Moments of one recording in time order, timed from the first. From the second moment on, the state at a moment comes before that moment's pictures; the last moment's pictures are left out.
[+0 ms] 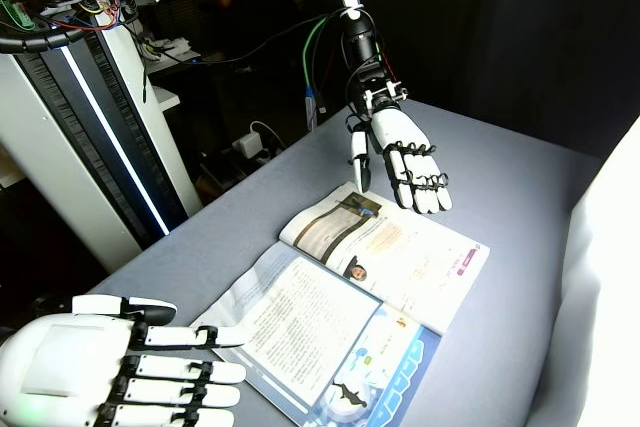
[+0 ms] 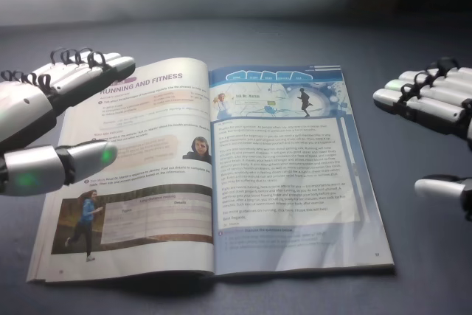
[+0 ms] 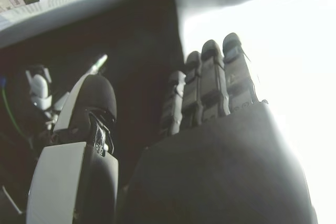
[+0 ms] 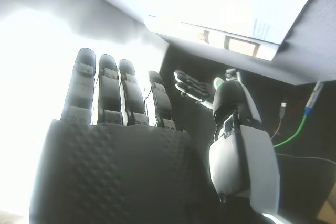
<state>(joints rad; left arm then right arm) 0.99 -1.01 1.26 0.03 -1.12 0.39 -0.89 -0.78 0.95 -0.08 0.75 -0.84</state>
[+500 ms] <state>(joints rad) 1.05 -0.97 1.25 -0.04 -1.14 0.40 -0.79 -0.91 1.04 -0.38 0.47 -0.68</state>
